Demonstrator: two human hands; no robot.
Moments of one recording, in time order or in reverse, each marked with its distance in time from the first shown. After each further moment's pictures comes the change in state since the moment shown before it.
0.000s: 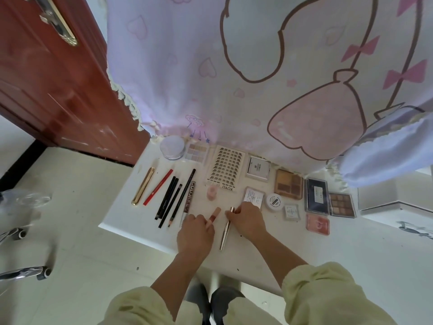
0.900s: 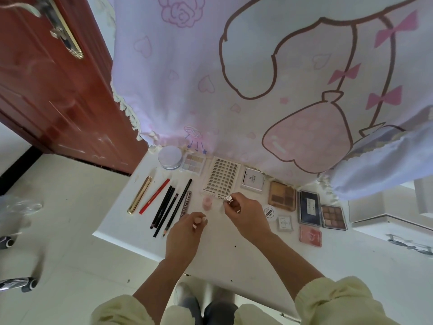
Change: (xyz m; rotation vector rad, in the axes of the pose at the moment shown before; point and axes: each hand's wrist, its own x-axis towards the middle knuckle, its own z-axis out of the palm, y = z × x) left_hand 0.008 -0.013 -0.010 -0.315 0.202 0.173; right_hand -0.017 -0.022 -0.040 -0.026 0.196 -0.475
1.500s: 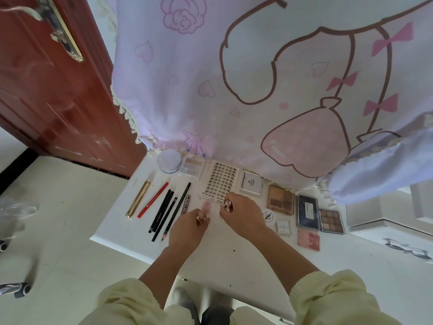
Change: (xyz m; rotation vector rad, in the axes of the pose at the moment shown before) left_hand 0.028 0.012 -0.002 0.052 -0.139 -0.078; right_hand 0.015 -0.019 -0.005 -0.300 -0.112 0.014
